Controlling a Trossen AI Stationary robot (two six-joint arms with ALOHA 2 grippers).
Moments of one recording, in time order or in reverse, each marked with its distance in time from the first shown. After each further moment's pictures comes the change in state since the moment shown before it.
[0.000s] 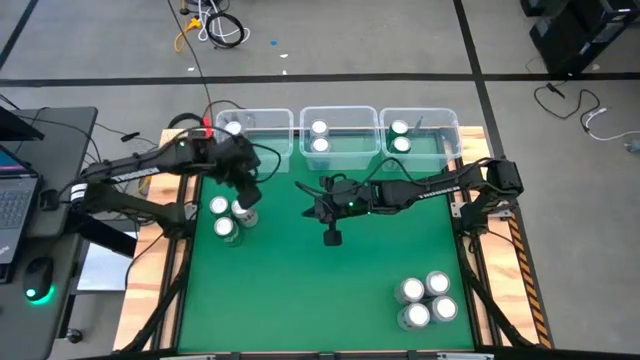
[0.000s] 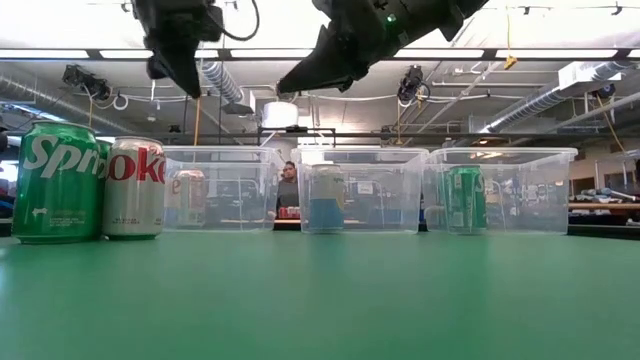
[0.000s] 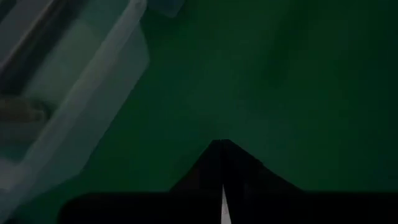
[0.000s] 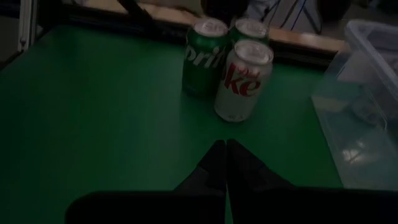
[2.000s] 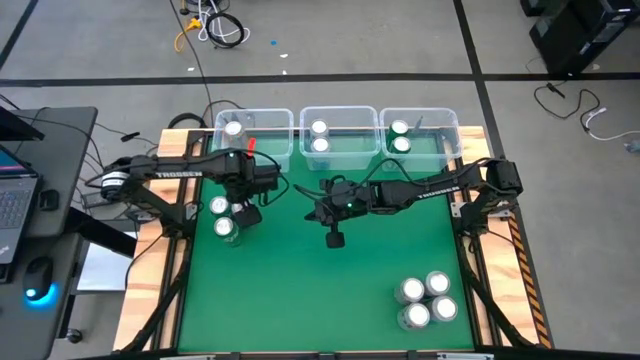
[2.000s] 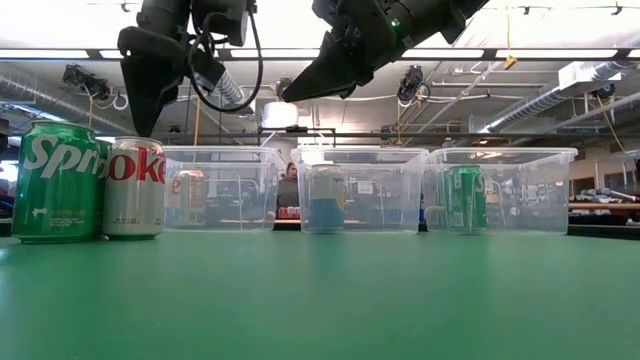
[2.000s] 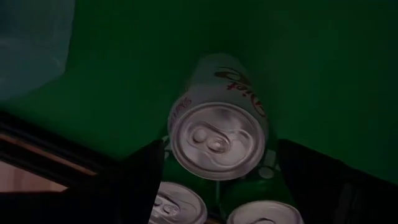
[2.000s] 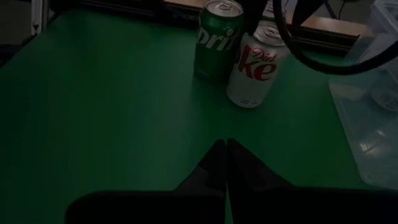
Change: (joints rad) left arm -0.104 0.293 0.065 -0.368 0.011 -0.043; right arm -0.001 0.002 0.000 -0.055 -0.042 0.001
